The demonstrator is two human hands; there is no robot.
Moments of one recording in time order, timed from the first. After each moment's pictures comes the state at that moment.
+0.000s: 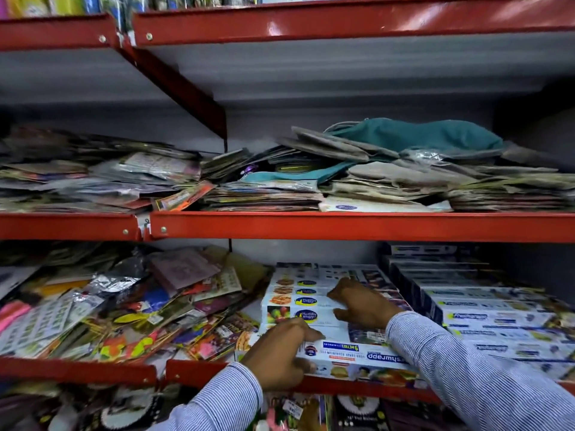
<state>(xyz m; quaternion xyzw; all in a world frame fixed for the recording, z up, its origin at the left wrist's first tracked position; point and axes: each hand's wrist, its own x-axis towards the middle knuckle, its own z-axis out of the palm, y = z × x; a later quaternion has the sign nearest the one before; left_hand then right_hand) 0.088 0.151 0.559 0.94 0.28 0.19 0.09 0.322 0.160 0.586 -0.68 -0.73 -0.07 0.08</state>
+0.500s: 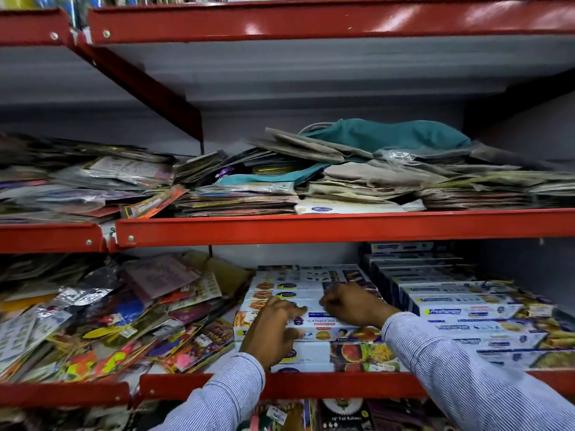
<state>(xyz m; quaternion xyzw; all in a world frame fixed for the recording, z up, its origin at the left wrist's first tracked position) 0.135 0.194 0.549 0.90 0.29 0.32 0.04 0.342 0.143 0.593 -0.68 -0.71 0.03 0.18</state>
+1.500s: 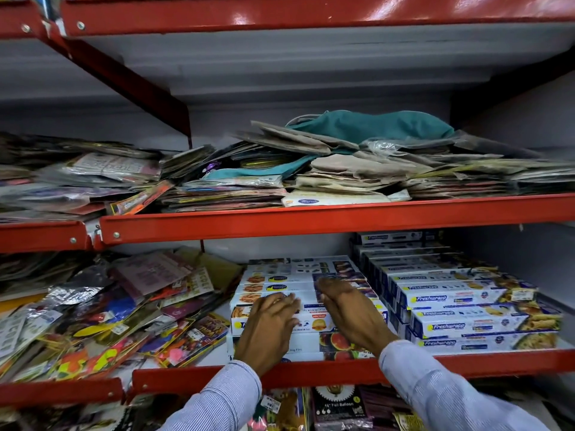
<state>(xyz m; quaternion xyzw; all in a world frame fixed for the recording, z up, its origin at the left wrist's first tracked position) 0.143 0.188 0.525 0.89 0.26 0.36 -0.09 0.343 0.117 0.545 -0.65 -0.68 -0.14 0.32</state>
